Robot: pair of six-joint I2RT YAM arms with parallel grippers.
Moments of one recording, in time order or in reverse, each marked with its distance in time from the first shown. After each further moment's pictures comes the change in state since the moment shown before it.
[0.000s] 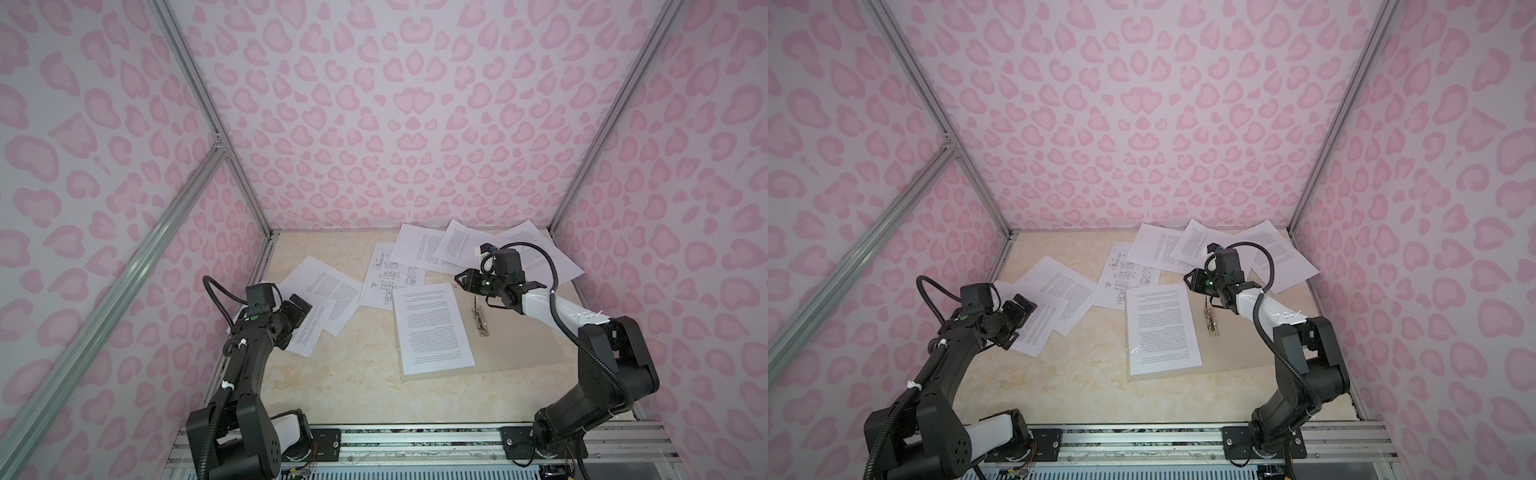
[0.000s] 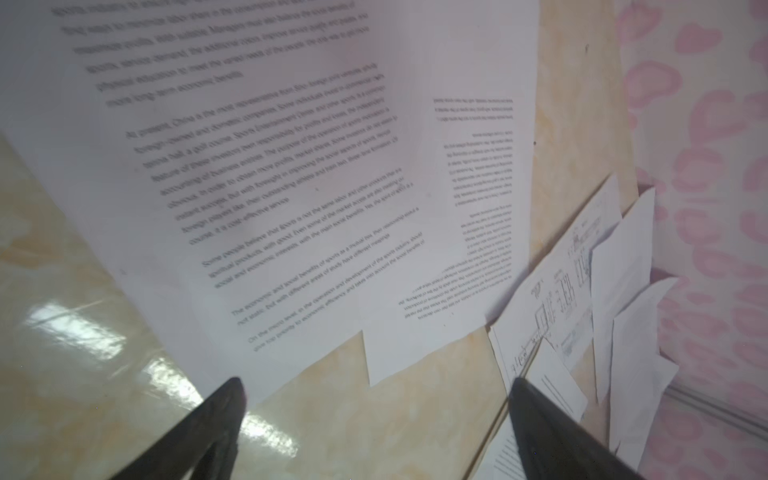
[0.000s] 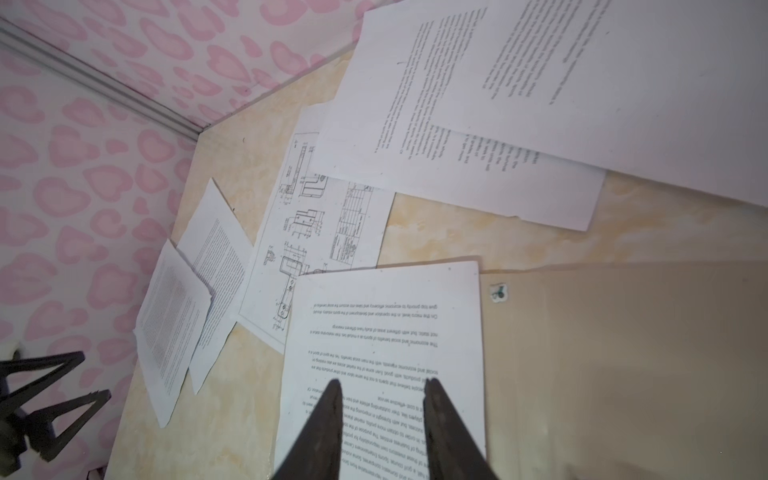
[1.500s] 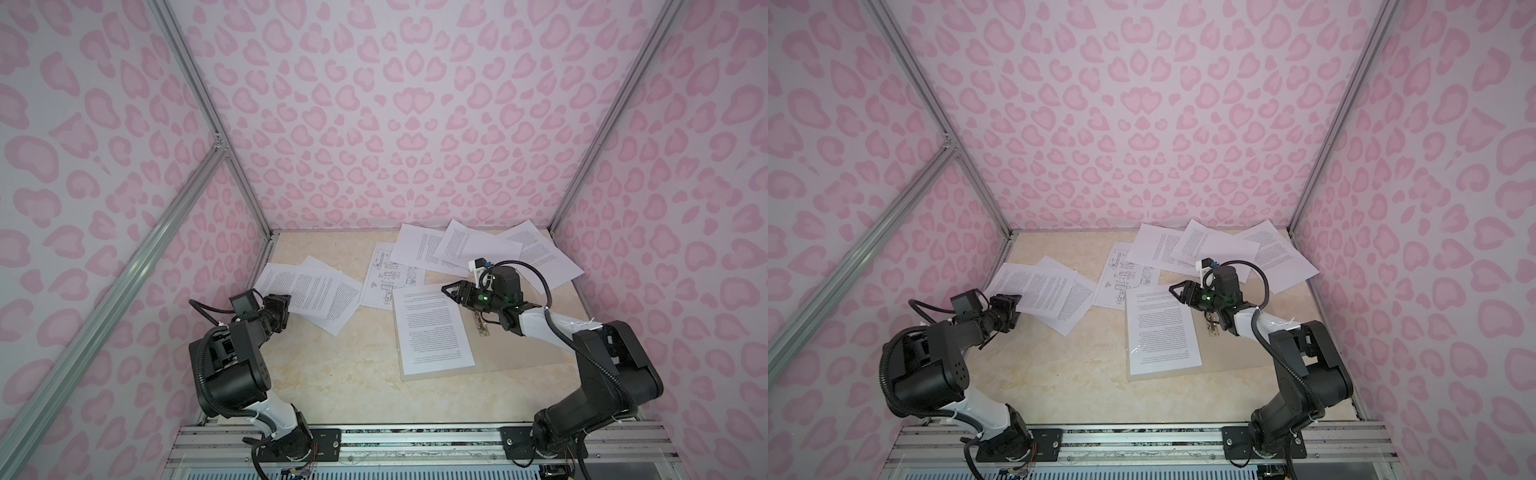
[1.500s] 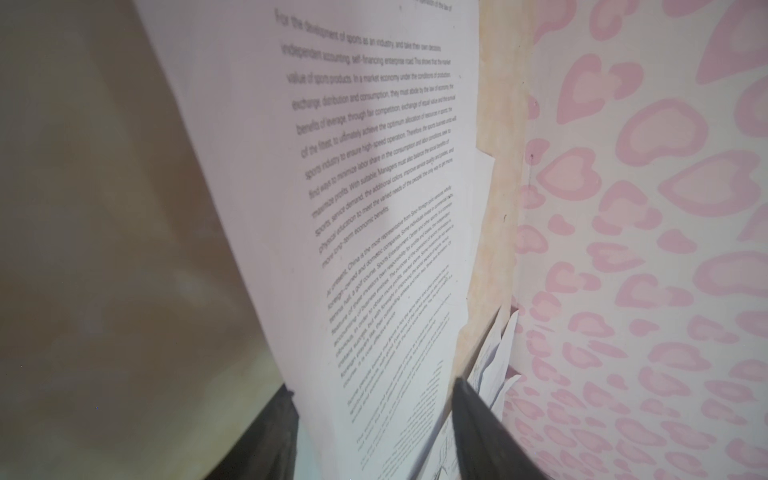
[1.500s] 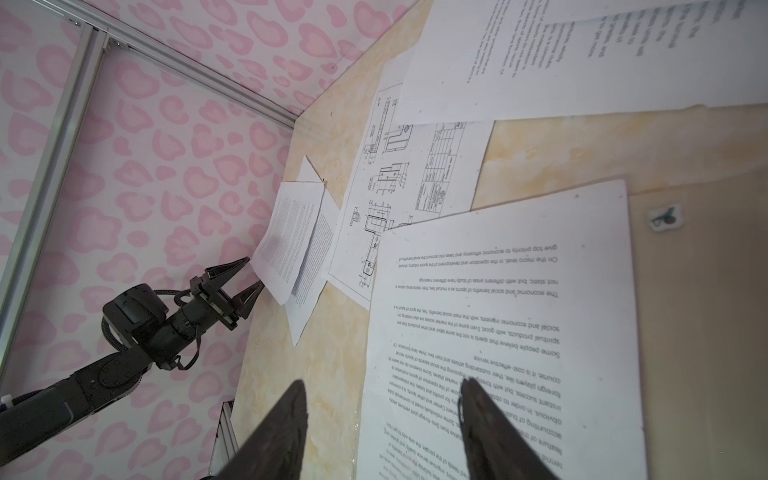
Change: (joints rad) left arm 0.150 0.417 -0.084 0.755 0.255 -0.286; right arm 0.031 -0.024 -0.228 0.372 -0.202 0.238
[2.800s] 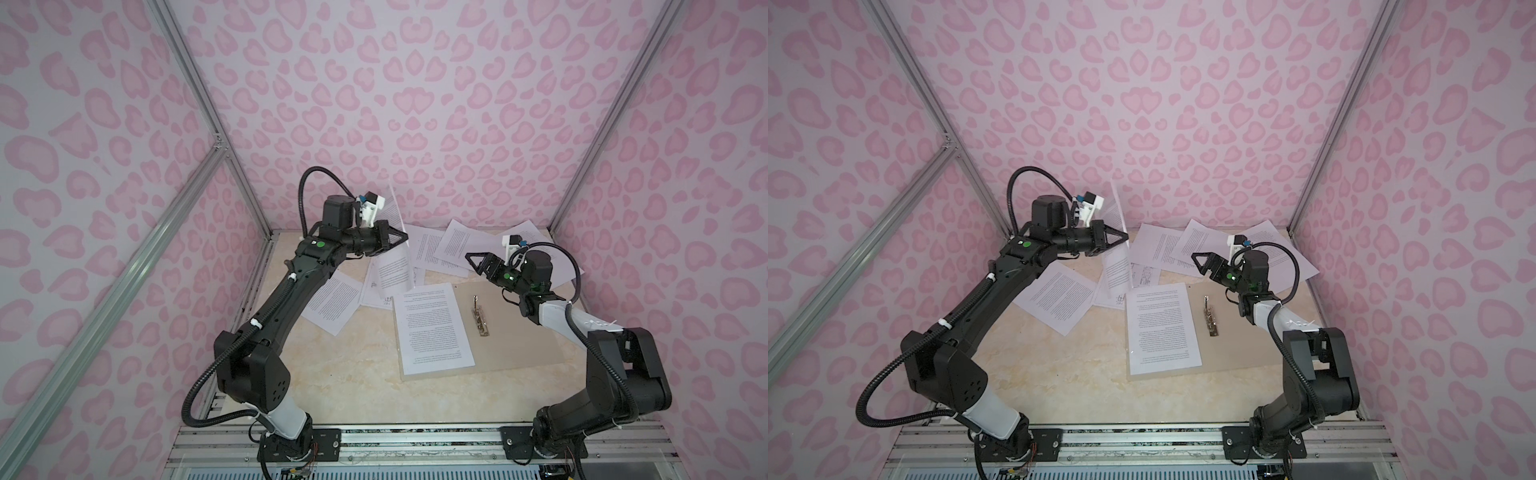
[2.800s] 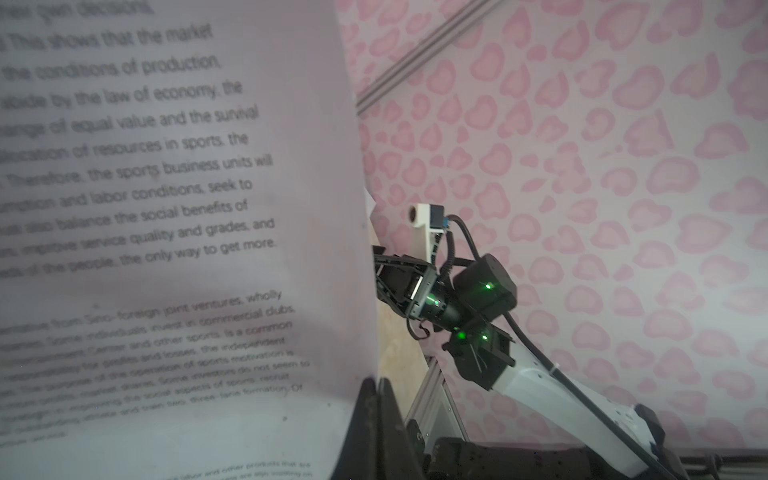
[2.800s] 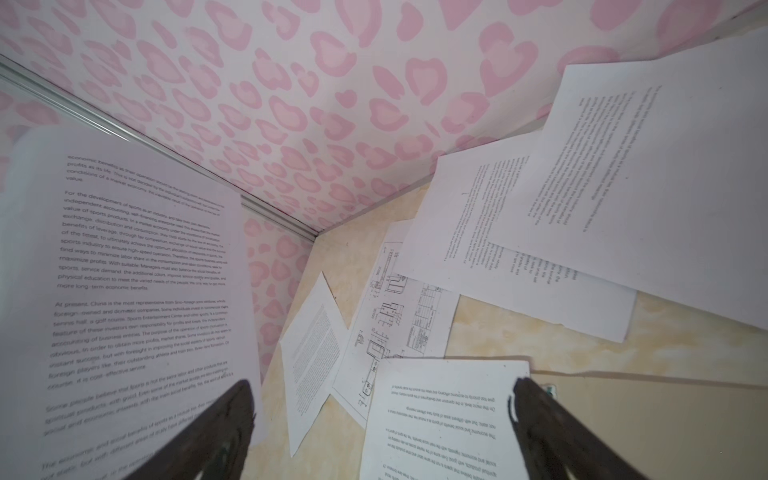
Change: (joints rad) left arm -0.865 0.027 0.969 -0.595 0.293 0.364; right arm -0.202 -0.006 0.082 0.201 -0.040 0.051
